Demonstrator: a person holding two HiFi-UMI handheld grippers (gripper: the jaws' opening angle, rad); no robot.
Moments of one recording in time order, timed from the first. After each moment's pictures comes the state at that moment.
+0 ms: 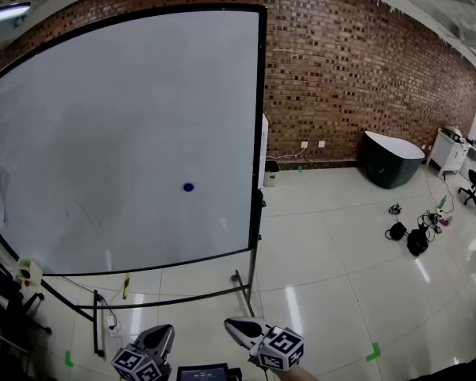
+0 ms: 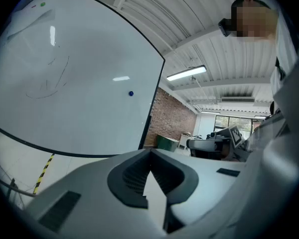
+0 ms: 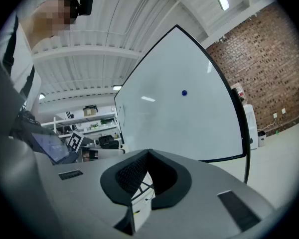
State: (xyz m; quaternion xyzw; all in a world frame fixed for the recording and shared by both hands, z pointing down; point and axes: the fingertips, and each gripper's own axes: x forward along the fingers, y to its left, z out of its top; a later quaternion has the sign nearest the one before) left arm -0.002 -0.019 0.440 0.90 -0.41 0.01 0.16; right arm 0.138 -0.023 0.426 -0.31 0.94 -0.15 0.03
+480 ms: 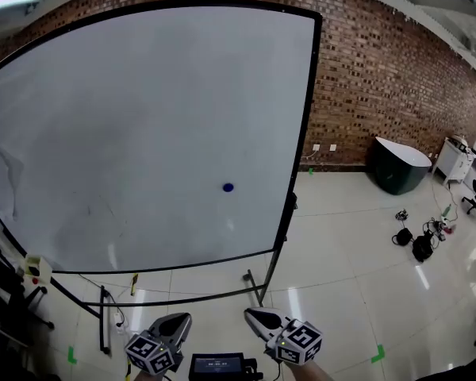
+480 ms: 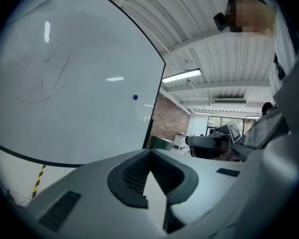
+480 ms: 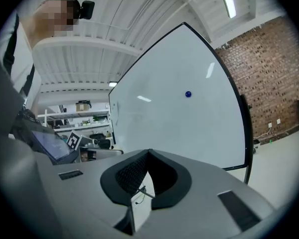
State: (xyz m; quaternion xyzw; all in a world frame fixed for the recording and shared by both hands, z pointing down) left arm -0.072 -0.062 0.441 0.91 -0.38 0.02 0.15; right arm 0.071 -0.063 0.416 -0.35 0.93 -0.13 0.01
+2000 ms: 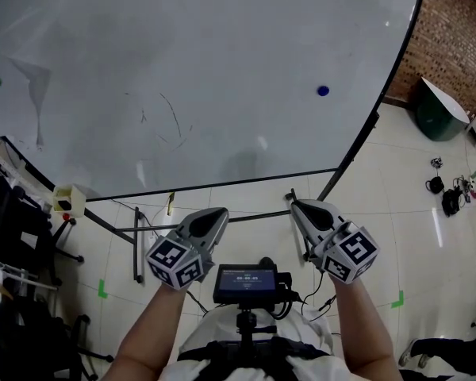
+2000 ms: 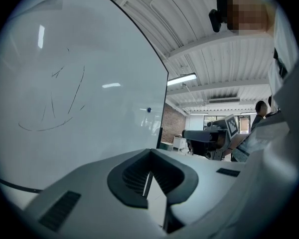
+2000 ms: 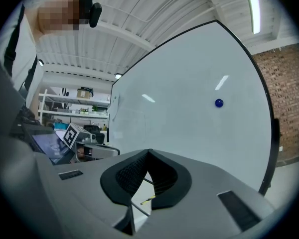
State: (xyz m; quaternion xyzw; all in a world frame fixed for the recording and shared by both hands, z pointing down) left arm -0.199 -0.137 0.437 0.93 -0.36 0.01 0.11; right arm -0.062 -0.140 0.392 -0.37 0.93 -0.03 -0.02
